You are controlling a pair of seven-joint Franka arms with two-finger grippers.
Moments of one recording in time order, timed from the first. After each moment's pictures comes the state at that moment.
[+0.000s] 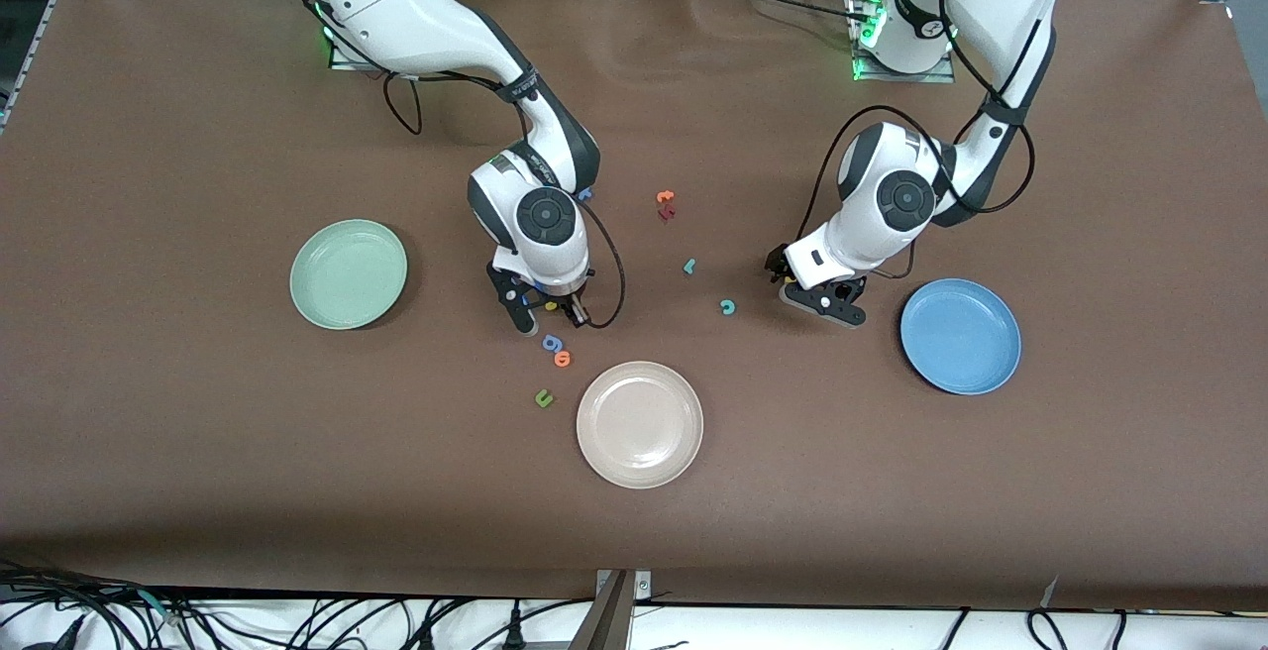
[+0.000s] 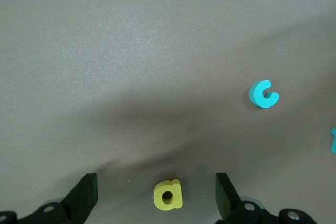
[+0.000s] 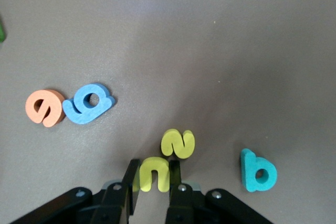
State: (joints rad) left arm -0.25 0.46 -0.15 -2.12 -0.14 2.59 0.06; right arm 0.63 0.78 0.03 -1.56 -0.09 2.33 1.75
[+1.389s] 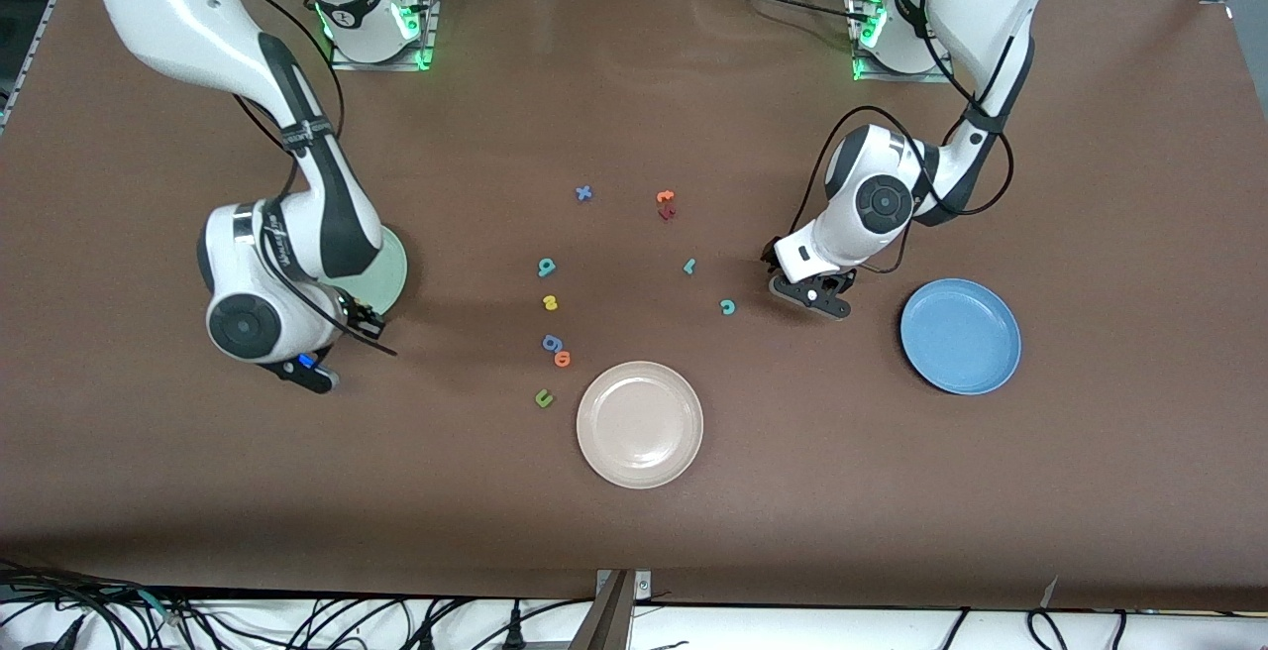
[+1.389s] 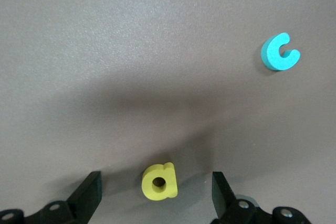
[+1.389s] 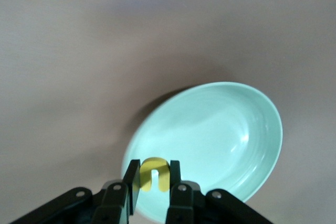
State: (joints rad) left arm -0.32 0.49 -0.11 -2.15 -0.11 2.59 0.06; right arm 0.17 0.58 0.00 -1.70 -0.07 1.95 0.64
